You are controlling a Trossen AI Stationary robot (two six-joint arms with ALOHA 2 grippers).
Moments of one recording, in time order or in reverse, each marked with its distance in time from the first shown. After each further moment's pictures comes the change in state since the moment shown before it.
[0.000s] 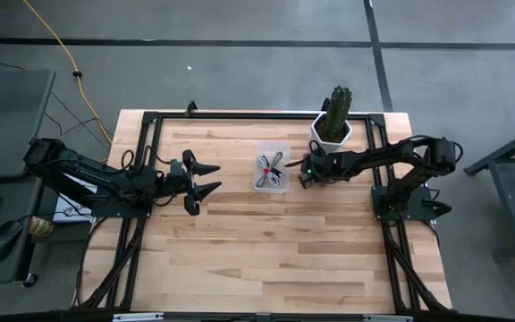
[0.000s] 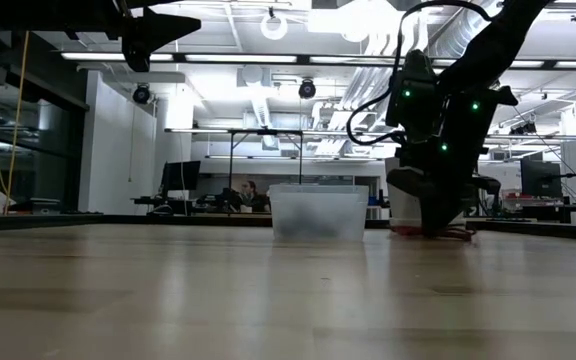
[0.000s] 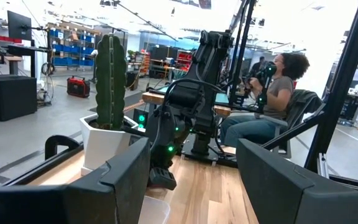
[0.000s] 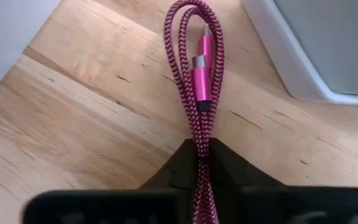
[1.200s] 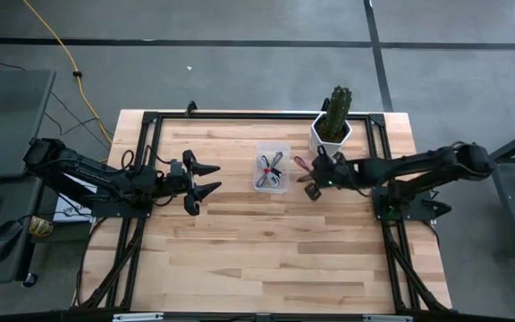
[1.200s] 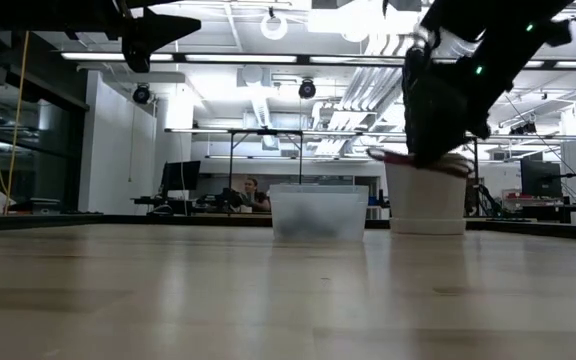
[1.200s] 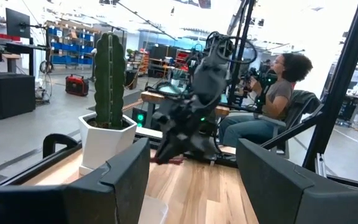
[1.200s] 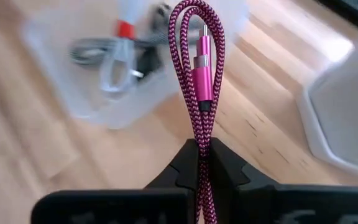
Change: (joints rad) left arm 0.000 0.000 0.000 -0.002 0.004 -0.011; right arm 0.233 -0.361 -0.005 -0.024 0.072 -0.208
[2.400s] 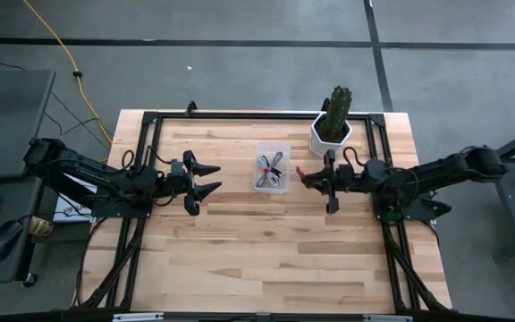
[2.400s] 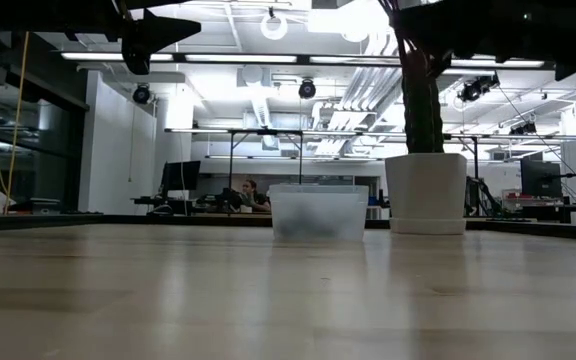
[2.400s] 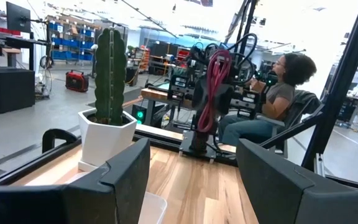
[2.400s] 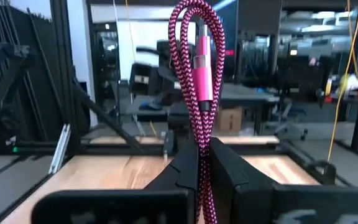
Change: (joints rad) left arm 0.000 0.000 0.000 -0.013 -0.004 -0.023; right arm 0.061 -0.224 -0.379 1.260 -0.371 -0.604
